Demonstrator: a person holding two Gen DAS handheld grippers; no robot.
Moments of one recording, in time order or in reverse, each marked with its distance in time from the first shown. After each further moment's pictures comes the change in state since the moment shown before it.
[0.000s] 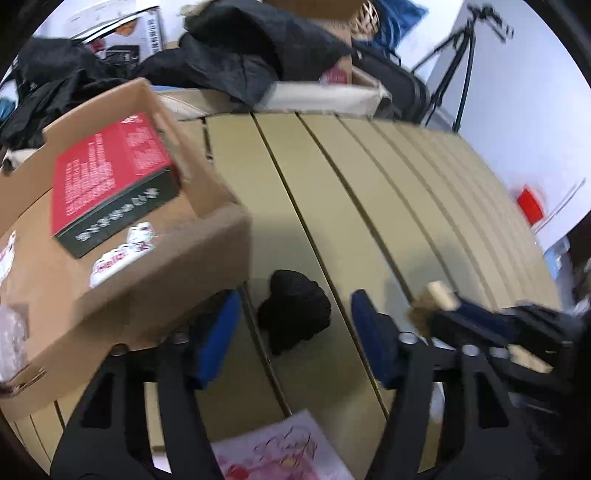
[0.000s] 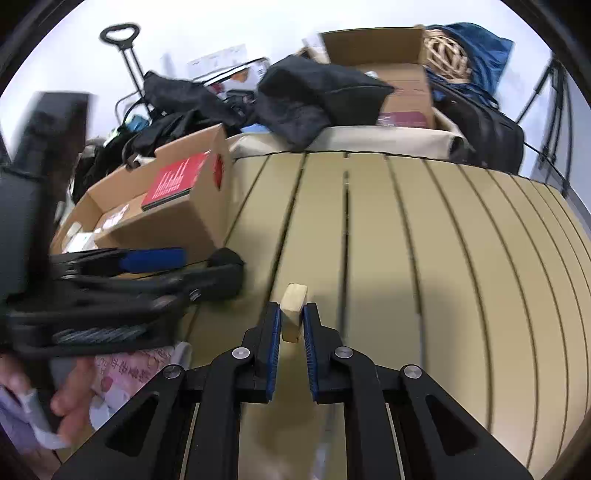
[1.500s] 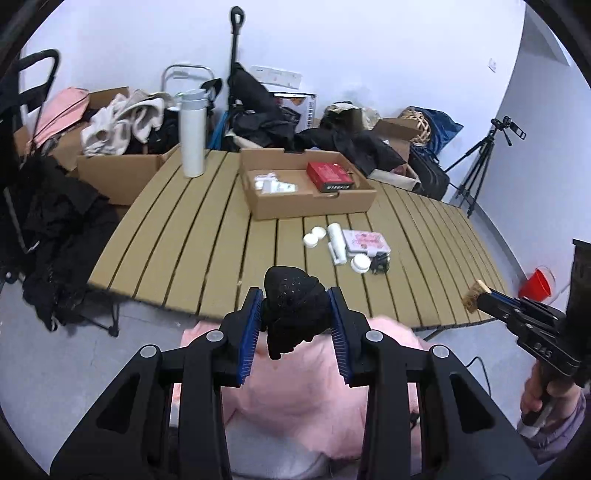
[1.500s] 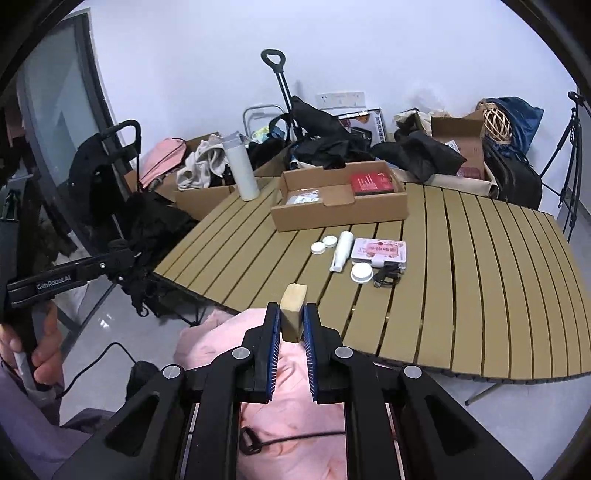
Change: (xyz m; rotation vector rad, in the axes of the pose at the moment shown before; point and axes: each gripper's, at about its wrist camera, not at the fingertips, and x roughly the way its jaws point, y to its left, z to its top) left arm -0.420 0.076 -0.294 -0.306 -0.312 0.153; right arm -0.287 0.205 -0.146 -0.194 -0.068 0.196
